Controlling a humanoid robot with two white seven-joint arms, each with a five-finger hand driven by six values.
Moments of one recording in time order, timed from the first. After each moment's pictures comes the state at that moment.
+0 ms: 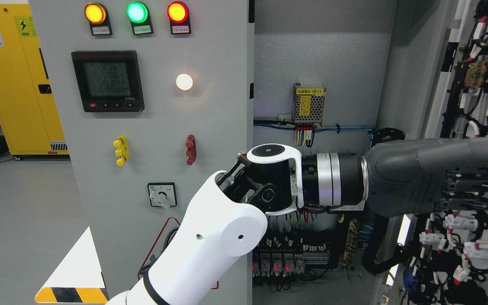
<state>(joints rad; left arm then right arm) -1.32 -0.17 -0.61 -1.31 1.04 0.64 -0.63 0.00 -0.04 0.13 -0.11 -0.09 0.10 0.01</state>
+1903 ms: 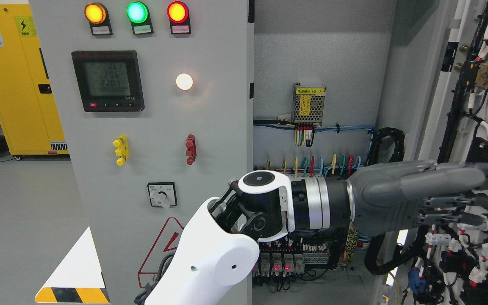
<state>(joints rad) -1.04 -0.14 -0.53 -1.48 0.83 0.65 -0.55 0.00 -0.04 0.13 -0.11 -0.09 0.10 0.01</state>
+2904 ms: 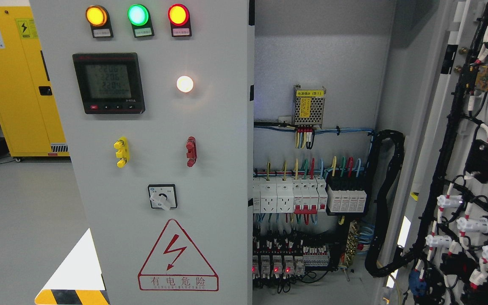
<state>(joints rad) -0.09 0.22 -0.50 -1.61 0.46 0.01 -0.49 0.00 -0.04 0.12 -0.11 -0.09 0.10 0.01</state>
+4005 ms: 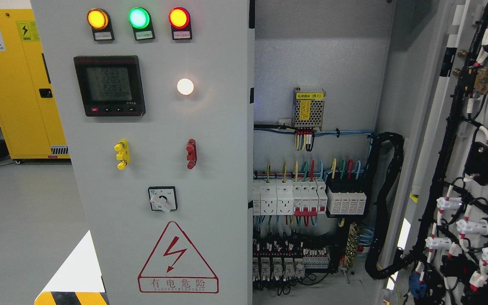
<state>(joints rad) 0.11 0.16 -0.37 -0.53 0.41 -0.30 -0.30 0.00 -0.02 0.12 -0.11 -0.09 0.11 0.02</state>
